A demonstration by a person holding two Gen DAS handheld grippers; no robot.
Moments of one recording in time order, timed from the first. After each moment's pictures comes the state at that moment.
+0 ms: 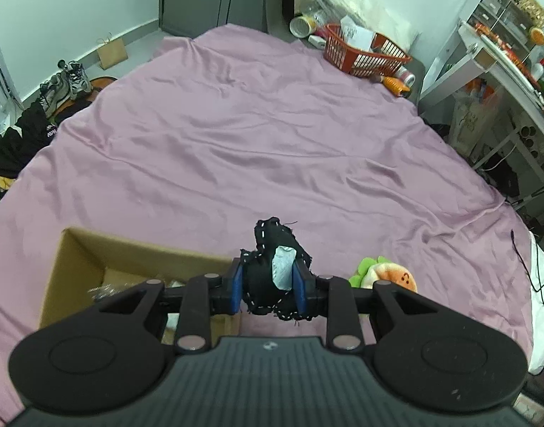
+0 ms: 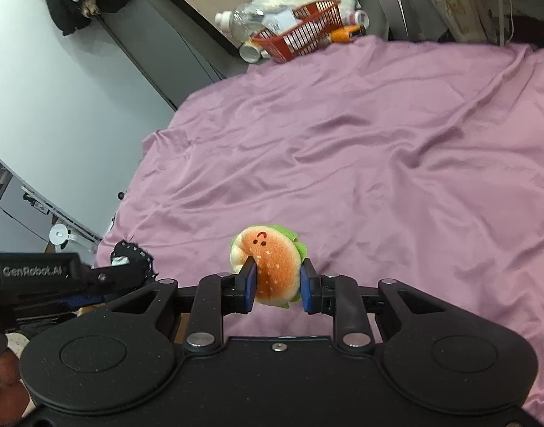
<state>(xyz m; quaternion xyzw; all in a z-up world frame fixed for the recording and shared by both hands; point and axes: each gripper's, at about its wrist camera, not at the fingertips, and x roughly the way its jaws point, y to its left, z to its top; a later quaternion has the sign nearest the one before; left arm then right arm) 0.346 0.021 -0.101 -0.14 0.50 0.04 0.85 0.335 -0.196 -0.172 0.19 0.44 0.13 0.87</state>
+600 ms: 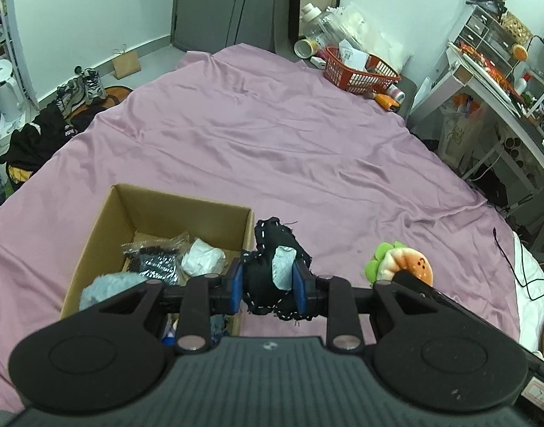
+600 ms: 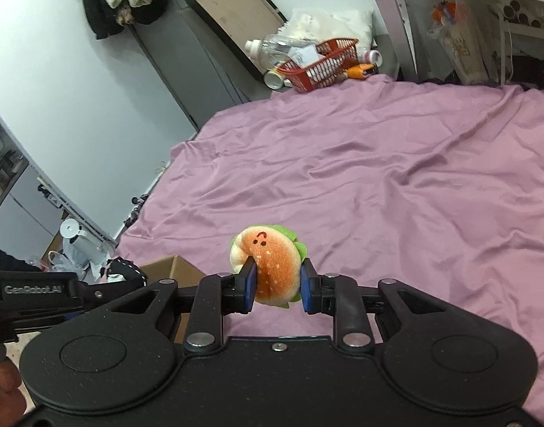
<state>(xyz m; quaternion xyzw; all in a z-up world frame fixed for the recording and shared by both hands) 0.266 0.023 -0.074 -0.16 0.47 0.05 0.87 0.272 -0.204 -0.135 0.16 0.39 0.15 0.89</state>
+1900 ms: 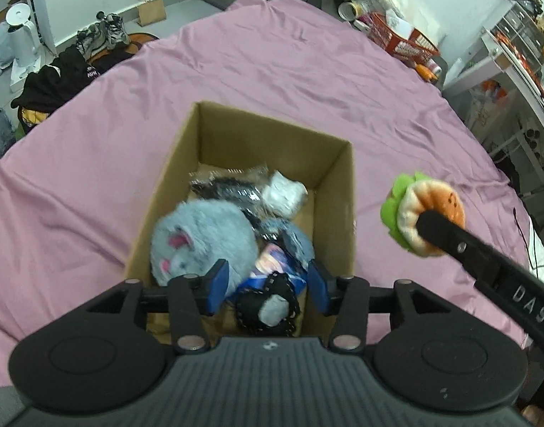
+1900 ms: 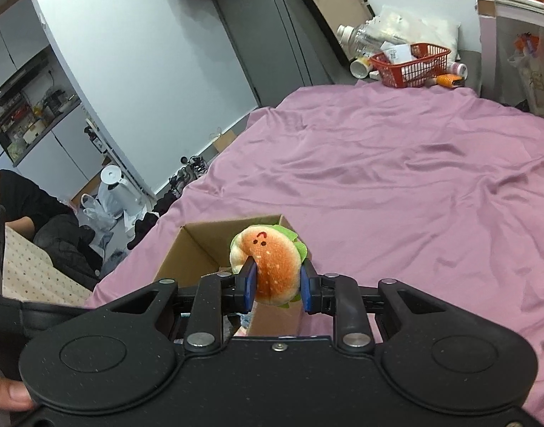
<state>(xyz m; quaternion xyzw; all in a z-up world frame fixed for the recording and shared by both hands) 0.225 0.102 -0.122 -0.20 0.52 0.06 0.83 0.242 -0.115 -0.122 0.09 0.39 0.24 0.89</state>
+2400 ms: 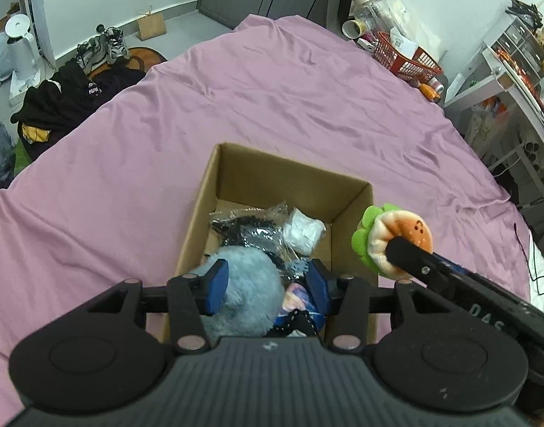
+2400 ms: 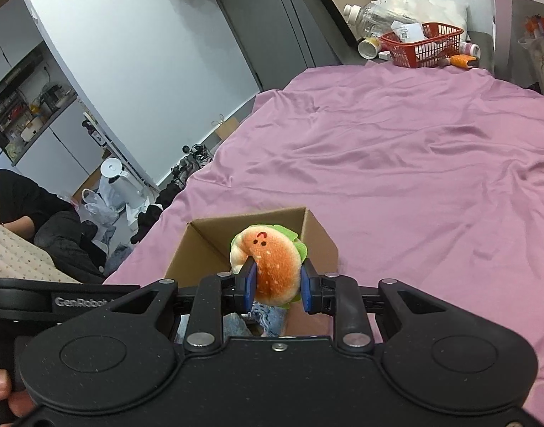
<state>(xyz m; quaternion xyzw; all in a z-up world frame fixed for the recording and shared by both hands) 0.243 0.134 -0.114 -0.20 0.51 0.05 0.84 0.256 -0.082 -0.135 0.10 0.41 0.24 0.87</state>
